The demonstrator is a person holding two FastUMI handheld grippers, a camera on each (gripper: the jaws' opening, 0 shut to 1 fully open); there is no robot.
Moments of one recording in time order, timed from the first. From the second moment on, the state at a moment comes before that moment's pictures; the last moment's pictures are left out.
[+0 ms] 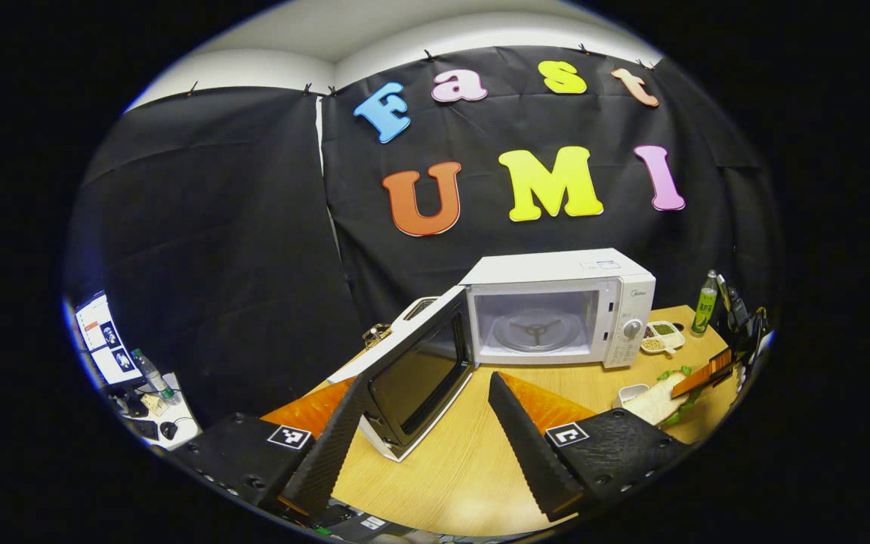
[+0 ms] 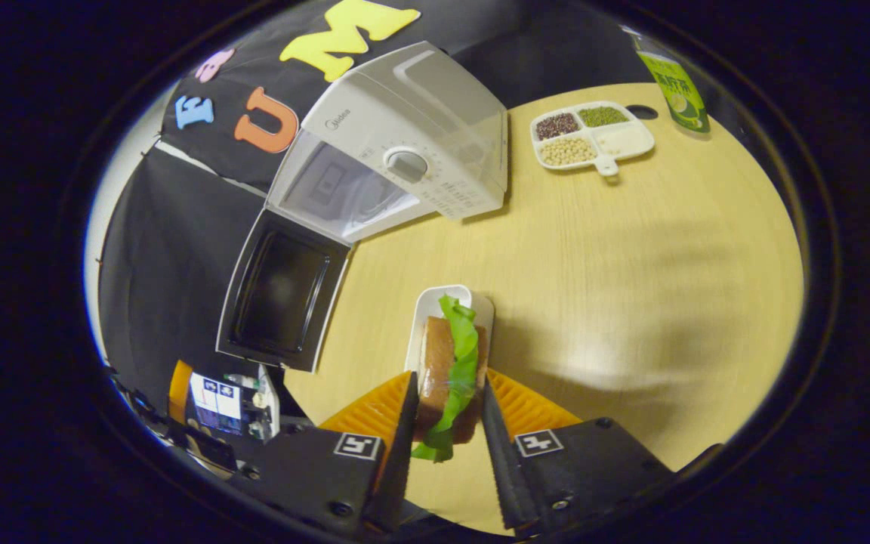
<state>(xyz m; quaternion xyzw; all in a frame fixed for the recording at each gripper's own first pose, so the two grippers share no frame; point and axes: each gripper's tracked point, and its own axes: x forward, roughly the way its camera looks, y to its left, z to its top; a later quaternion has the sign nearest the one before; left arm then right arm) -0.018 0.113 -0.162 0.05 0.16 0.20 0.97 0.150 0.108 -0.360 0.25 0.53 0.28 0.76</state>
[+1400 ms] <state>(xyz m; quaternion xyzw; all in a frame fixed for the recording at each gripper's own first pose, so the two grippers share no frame) 0.005 0.186 -0.165 0.06 0.13 0.01 0.99 0.292 0.340 -0.250 0.50 0.20 0.12 0.83</state>
